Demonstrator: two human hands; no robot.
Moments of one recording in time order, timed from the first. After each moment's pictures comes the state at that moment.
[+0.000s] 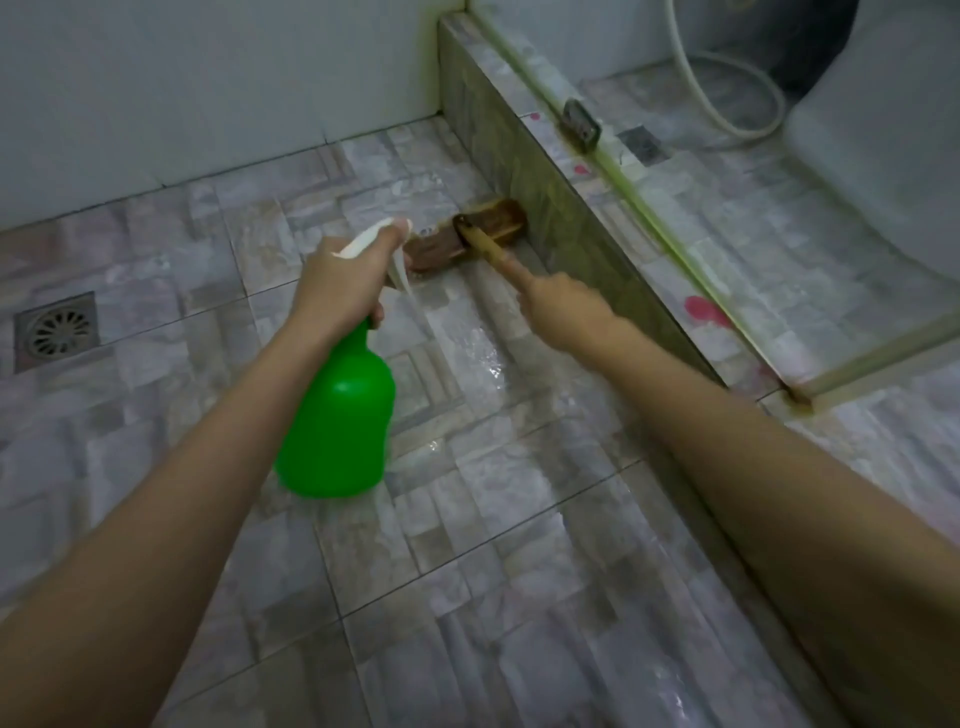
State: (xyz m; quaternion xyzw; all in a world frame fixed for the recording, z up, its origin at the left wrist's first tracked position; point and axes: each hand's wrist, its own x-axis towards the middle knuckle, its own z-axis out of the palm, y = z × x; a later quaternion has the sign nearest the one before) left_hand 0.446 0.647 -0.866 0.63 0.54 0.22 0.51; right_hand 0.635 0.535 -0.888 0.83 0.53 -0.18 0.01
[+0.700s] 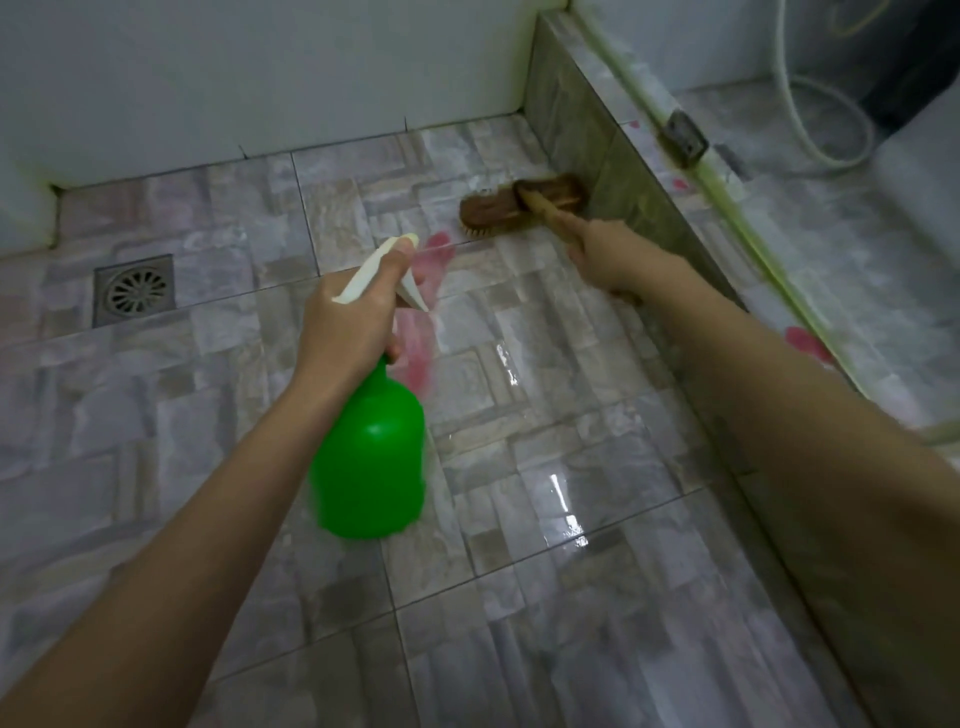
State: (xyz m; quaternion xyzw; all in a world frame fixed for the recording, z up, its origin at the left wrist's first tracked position) left_hand 0.363 0.622 -0.852 0.58 0.54 0.32 0.52; right_hand 0.634 0.611 -0.869 0.80 0.57 -0.18 0.03
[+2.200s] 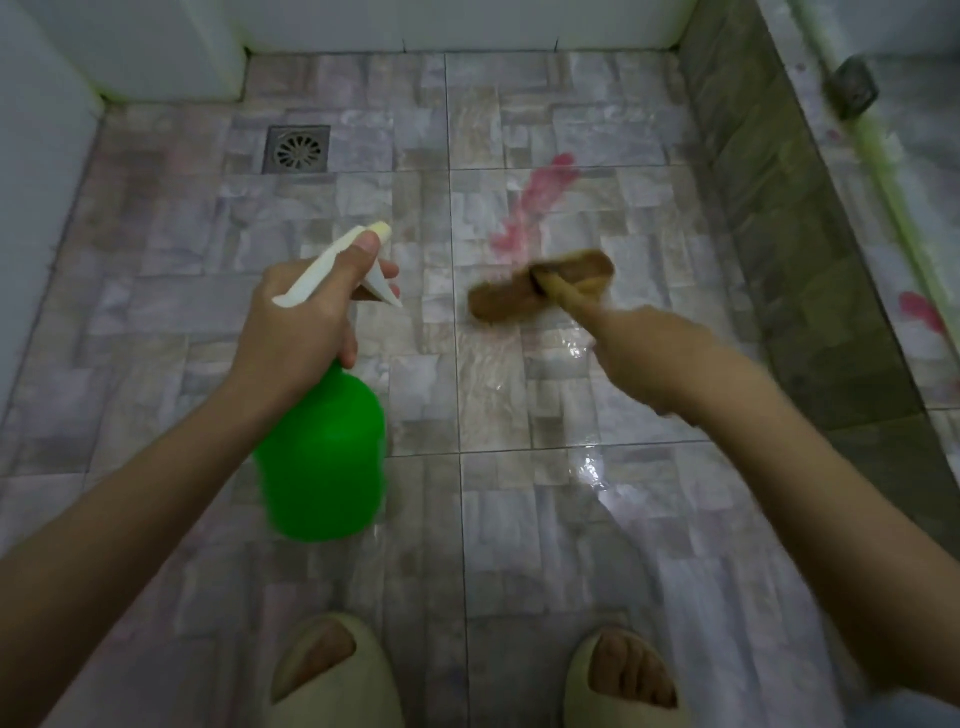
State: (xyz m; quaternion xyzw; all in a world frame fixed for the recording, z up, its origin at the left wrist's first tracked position) left_hand 0.215 0.509 -0.826 0.57 0.58 0.37 0.46; right_hand 0.470 0.466 -0.833 0.71 0.64 -0.25 0.15
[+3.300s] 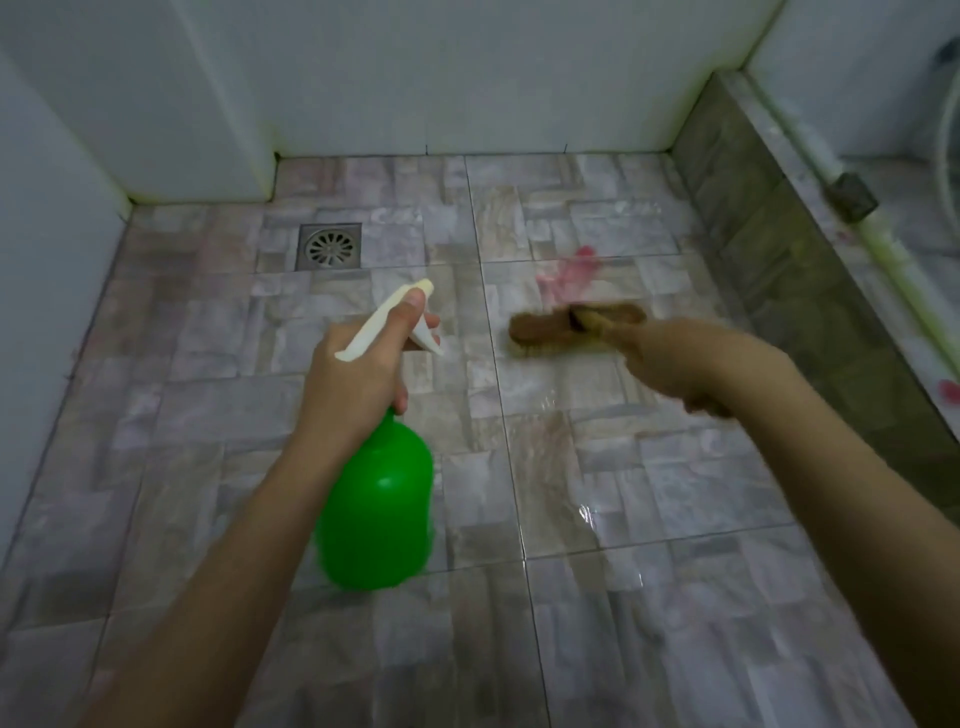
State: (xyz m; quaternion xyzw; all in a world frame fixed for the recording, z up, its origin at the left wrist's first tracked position) left_hand 0.180 0.587 -0.850 0.55 0.54 0.38 0.51; right_hand 0.451 0.558 -0.819 0.74 0.60 -0.25 0.18
